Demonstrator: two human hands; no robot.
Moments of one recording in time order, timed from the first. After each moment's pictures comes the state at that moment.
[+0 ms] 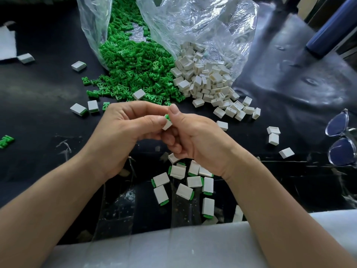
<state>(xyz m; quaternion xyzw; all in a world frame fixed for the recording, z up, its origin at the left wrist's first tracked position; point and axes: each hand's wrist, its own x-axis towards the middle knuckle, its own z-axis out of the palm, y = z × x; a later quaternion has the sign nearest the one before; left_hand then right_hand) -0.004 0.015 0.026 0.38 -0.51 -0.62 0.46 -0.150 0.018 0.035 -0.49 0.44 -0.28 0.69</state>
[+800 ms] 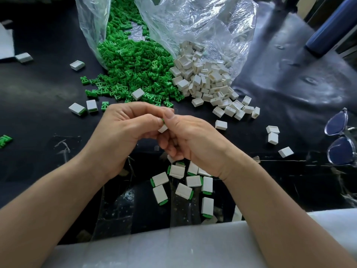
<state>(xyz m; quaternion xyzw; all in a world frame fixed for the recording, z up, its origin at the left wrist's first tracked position) -0.007 0.017 0.030 0.40 -0.52 -0.59 0.46 -0.148 0.020 0.033 -0.52 0.44 -0.29 0.67</state>
